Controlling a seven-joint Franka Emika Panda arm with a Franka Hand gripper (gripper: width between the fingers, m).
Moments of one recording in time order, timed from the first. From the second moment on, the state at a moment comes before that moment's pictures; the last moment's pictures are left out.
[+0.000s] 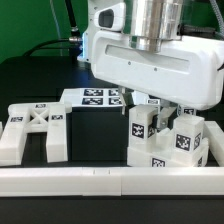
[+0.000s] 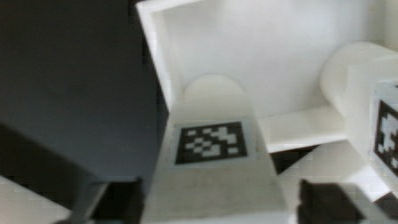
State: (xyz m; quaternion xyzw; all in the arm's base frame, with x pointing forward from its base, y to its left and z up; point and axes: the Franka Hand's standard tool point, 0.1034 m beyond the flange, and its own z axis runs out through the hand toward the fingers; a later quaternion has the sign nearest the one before) arm 0.614 0.022 0.069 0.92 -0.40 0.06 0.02
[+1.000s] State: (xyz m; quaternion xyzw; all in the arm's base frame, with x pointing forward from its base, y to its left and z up) arm 0.603 0.034 0.079 0.92 -0.39 0.06 0.02
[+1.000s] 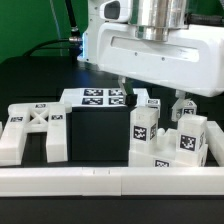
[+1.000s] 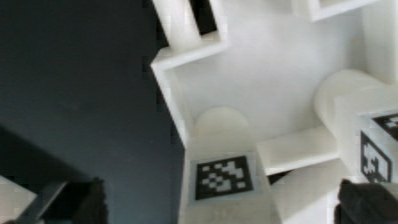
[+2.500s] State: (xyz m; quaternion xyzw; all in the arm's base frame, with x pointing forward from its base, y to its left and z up) arm 0.598 0.041 0.044 0.94 -0.34 0.09 0.02
